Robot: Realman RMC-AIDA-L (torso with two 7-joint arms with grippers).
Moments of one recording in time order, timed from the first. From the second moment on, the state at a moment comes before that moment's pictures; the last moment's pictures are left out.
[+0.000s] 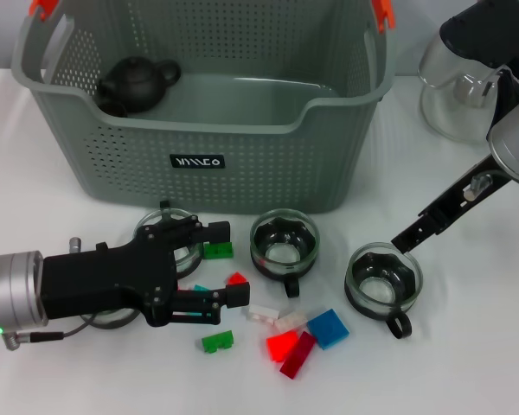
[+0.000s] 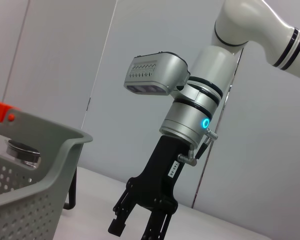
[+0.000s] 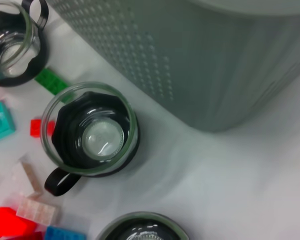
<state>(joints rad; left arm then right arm) -0.48 -2.11 0.45 0.52 2.11 1.84 -1.16 0.84 2.10 -1.20 -1.07 -2.72 -1.57 2.53</state>
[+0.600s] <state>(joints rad) -0.48 -2.11 0.45 0.52 2.11 1.85 -1.16 0.84 2.10 -1.22 -1.06 -2.75 -1.55 2.53</state>
